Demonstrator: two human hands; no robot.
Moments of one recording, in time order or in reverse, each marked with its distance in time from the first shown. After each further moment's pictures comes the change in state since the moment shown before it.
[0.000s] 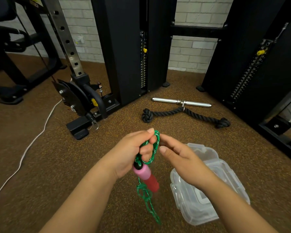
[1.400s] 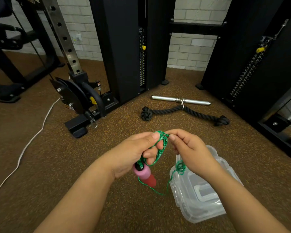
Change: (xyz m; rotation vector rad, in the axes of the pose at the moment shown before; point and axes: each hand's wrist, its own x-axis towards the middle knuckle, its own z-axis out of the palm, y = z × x) left_hand -0.007 0.005 0.007 0.158 -0.114 -0.046; right_hand 0.005 0.005 -0.019 -0.268 0.240 0.016
